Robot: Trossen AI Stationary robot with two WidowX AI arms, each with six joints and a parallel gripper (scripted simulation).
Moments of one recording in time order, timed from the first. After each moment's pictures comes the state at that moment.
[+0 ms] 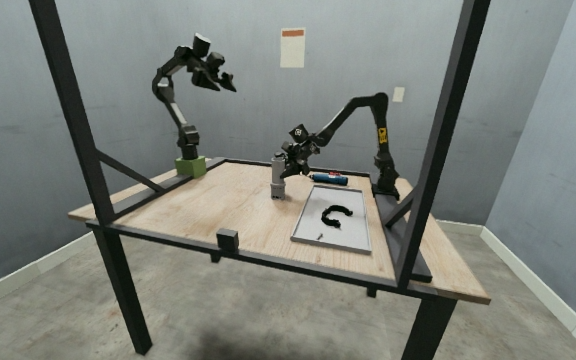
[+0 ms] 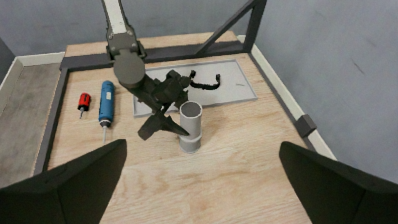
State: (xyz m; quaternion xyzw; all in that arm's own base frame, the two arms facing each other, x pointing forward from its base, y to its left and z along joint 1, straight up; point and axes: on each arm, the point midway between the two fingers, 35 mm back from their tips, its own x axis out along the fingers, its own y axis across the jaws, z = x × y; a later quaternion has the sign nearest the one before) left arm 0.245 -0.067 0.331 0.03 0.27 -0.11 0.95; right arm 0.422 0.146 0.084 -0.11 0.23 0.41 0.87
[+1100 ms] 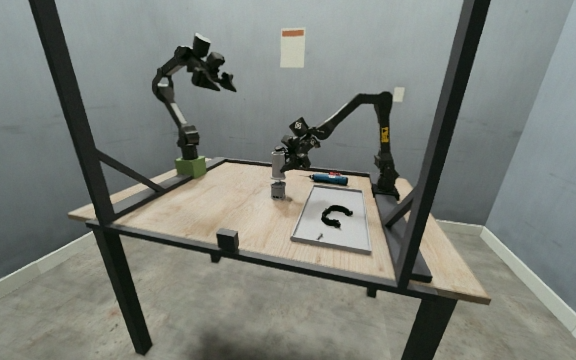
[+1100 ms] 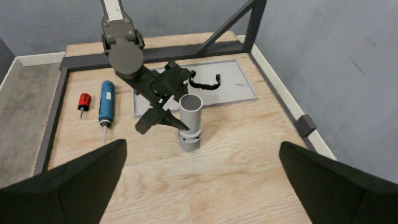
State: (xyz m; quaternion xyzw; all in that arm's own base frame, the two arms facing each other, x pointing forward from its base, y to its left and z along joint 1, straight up) left arm 0.245 -0.067 0.331 0.03 0.27 -0.11 0.95; right arm 0.421 0.145 0.109 -0.11 0.24 0.41 0.87
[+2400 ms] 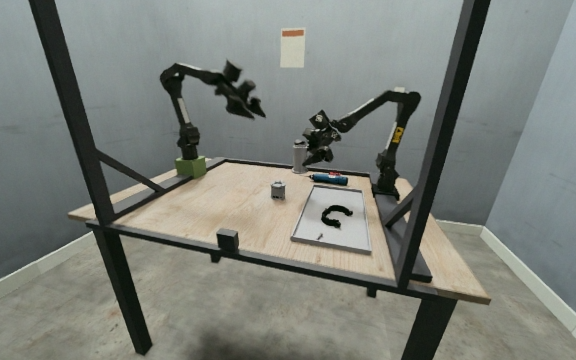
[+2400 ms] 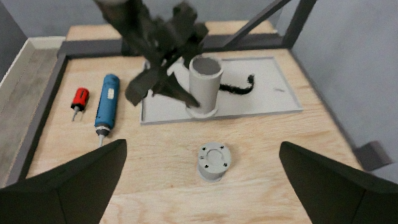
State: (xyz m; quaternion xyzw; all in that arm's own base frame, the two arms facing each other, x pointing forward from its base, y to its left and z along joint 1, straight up) left arm 0.375 -0.060 0.231 0.02 0.30 -0.06 0.95; right arm 0.337 0.130 0.138 -0.11 0.25 0.41 0.87
